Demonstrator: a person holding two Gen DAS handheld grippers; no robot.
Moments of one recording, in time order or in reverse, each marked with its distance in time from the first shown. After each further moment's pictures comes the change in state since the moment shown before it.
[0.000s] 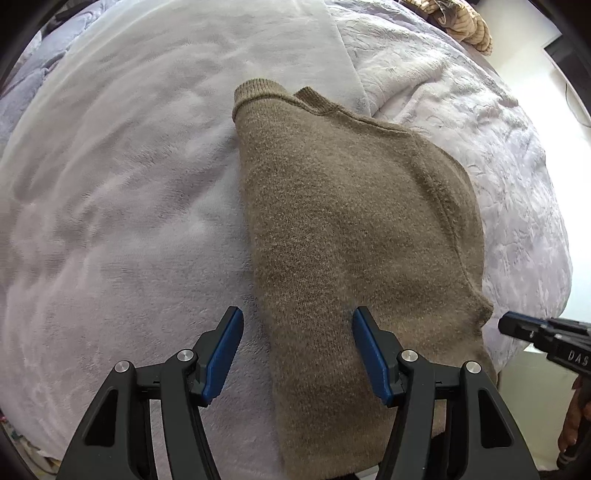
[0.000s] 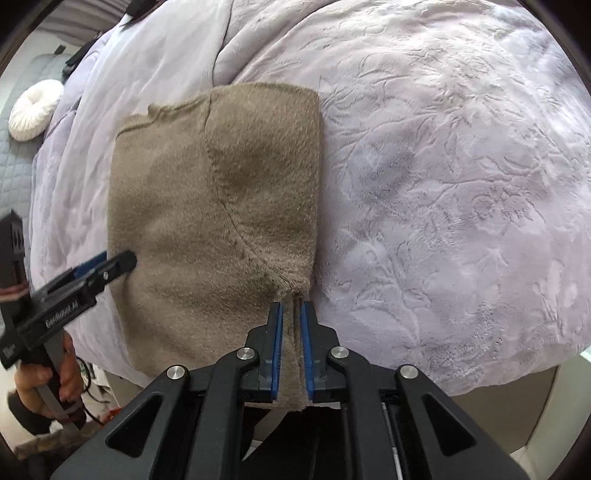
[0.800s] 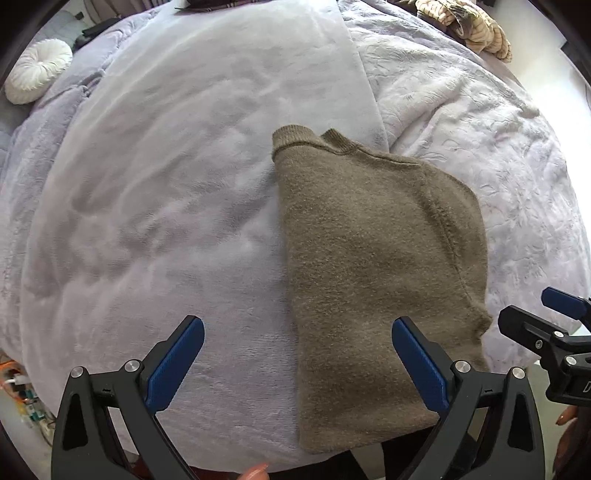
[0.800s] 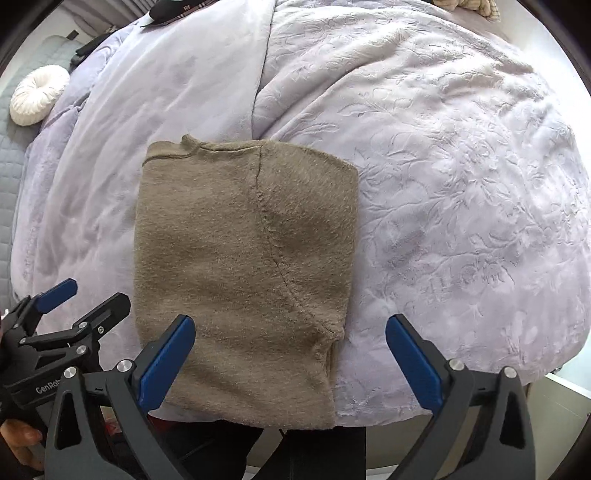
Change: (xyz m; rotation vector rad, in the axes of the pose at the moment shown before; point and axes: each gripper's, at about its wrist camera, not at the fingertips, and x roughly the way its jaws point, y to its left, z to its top) left arm -0.048 -0.009 0.004 -0.032 -0.047 0.162; right arm -0.022 0.073 0.018 -0.093 -0.100 -0.142
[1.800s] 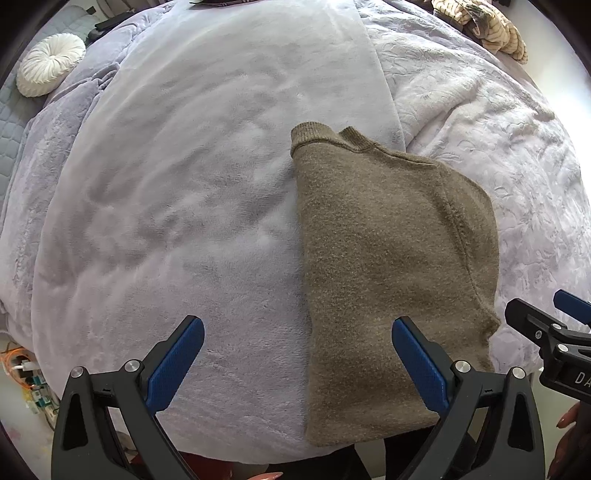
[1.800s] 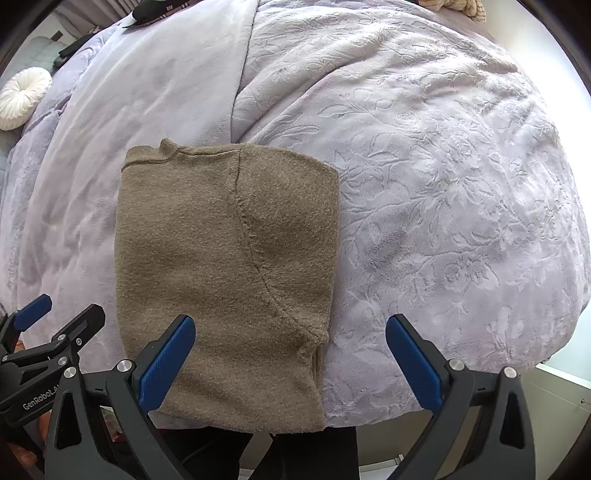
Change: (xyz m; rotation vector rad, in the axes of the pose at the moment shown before) left arm -0.002 0.004 0.003 -0.025 0.030 0.052; right arm 0.000 -0.001 0.004 0.027 -0.005 -0.076
